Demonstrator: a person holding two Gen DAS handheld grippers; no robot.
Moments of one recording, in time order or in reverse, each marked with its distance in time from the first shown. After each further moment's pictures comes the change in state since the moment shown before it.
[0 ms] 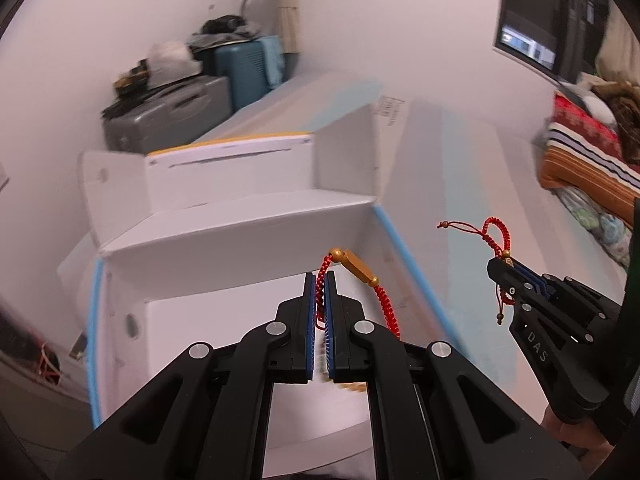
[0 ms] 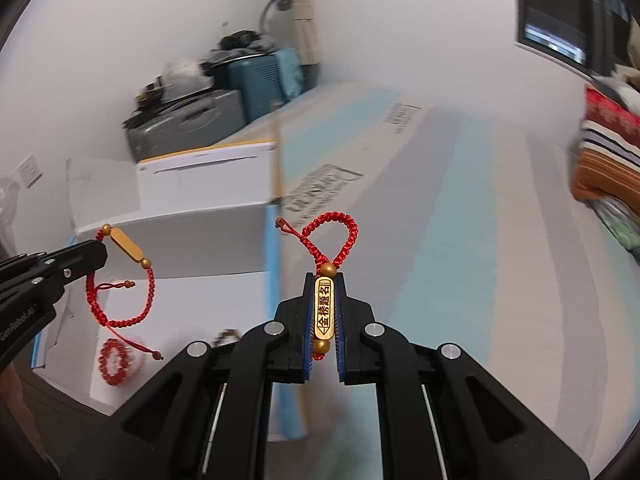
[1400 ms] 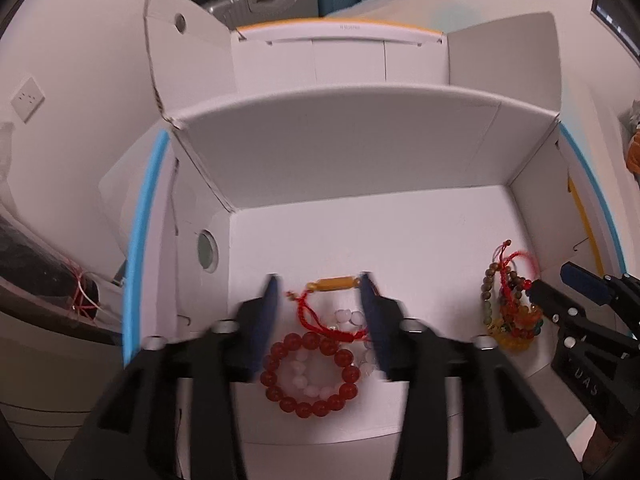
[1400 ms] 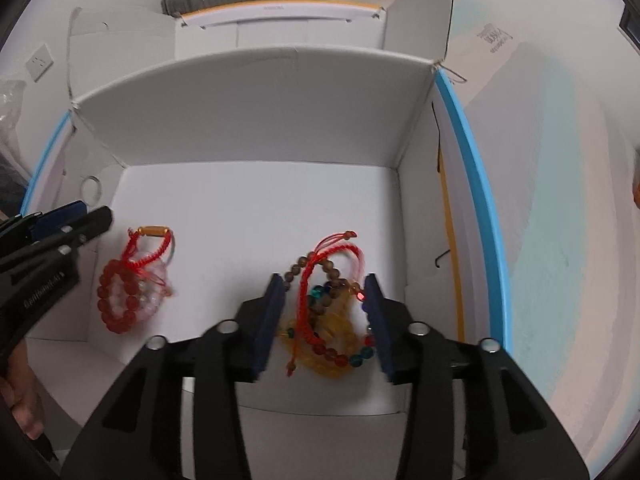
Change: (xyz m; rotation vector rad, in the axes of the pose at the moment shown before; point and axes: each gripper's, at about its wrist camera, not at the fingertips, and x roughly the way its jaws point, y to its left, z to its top) left arm 0.082 0.107 -0.045 -0.097 0.280 0.214; right arm 0.096 0.088 -0.026 -0.155 0.378 0.093
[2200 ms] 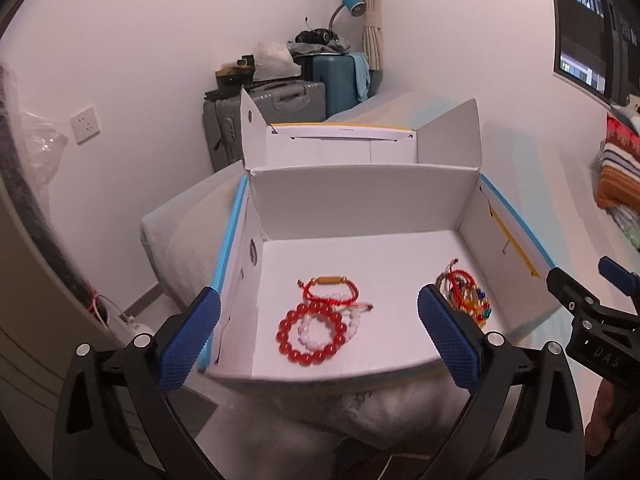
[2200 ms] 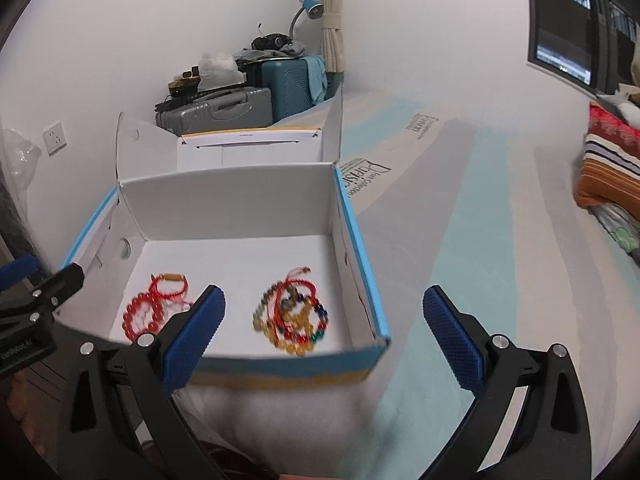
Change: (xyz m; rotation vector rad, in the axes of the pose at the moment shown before) left arm -0.116 0.002 -0.101 -0.047 -0.385 -0.003; right arm -0.110 -0.018 -0.100 0.121 -0.450 -0.137
